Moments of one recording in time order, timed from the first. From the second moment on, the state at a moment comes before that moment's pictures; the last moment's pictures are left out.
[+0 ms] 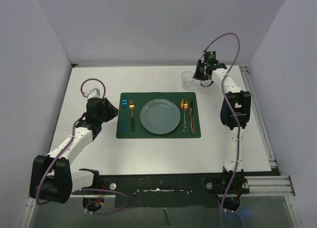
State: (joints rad) left arm -0.18 1.21 0.63 0.01 -0.05 -0.65; right arm 0.12 2.32 2.05 -0.53 -0.09 0.35
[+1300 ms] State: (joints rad) left arm -0.19 1.15 0.61 0.01 -0.04 -0.67; right arm 0.20 1.91 1.83 -0.51 0.02 0.28
